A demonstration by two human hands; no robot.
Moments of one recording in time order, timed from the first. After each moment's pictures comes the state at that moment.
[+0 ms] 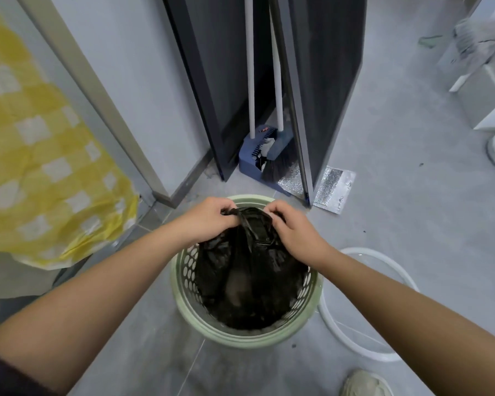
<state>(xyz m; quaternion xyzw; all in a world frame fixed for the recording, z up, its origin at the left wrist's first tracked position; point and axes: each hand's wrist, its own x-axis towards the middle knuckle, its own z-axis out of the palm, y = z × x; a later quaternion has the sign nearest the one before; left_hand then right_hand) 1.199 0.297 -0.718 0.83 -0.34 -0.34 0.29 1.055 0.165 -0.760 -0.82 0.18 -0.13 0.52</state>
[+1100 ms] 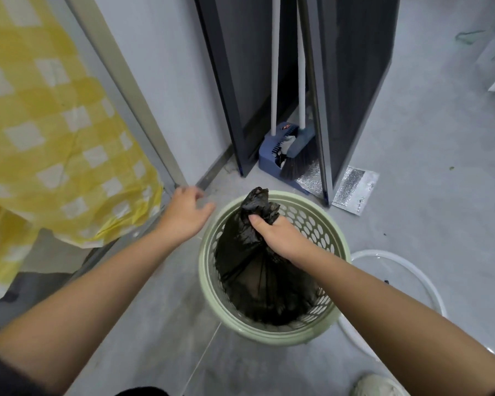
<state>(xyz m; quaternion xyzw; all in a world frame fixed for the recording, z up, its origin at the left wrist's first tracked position) 1.227 0.351 -0.731 0.94 -0.24 -0.16 0.20 1.080 0.212 -0.755 -0.74 0.28 0.02 0.61</state>
